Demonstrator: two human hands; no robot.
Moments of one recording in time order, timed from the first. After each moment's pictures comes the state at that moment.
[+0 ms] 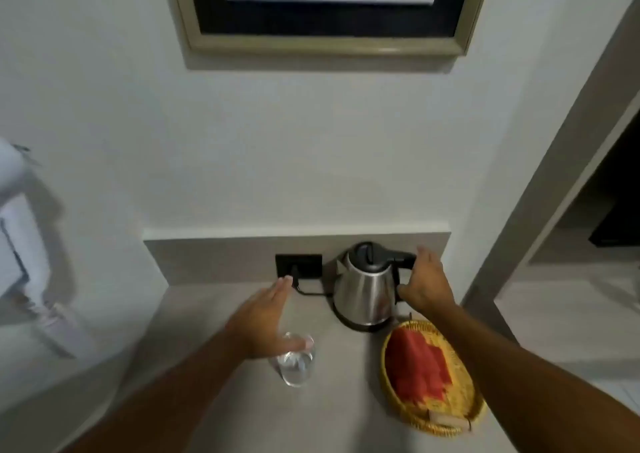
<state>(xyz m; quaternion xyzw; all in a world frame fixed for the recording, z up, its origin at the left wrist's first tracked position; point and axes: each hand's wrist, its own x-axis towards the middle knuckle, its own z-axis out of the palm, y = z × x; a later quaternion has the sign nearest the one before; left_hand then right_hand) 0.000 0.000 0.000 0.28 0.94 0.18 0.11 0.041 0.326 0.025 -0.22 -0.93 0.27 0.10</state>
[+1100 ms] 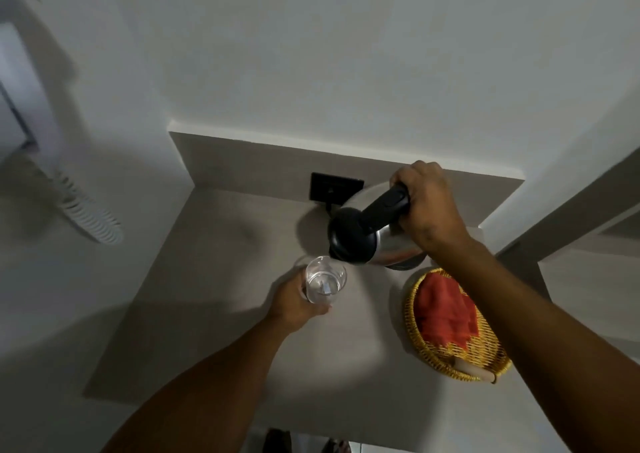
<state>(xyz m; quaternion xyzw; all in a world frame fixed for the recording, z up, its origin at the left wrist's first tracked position) 0.058 0.007 -0.119 -0.02 0.81 0.56 0.15 0.013 0.232 0.075 0.10 -0.96 0.20 0.19</state>
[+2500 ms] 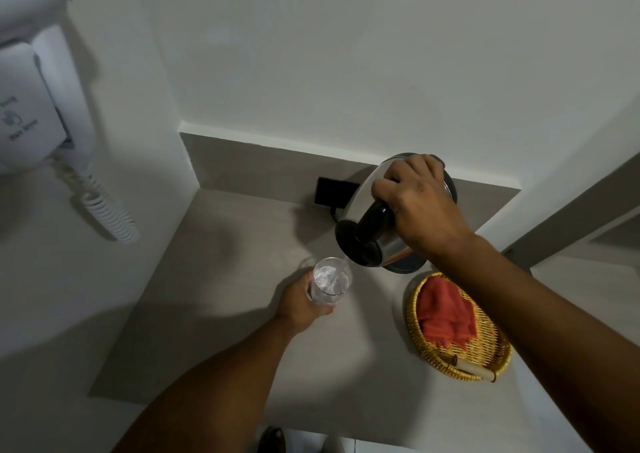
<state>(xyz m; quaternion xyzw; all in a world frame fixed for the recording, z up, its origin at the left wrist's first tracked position) 0.056 0.004 -0.133 -0.01 0.79 0.59 0.17 0.033 0.189 0.118 0.22 -0.96 -0.01 0.19</state>
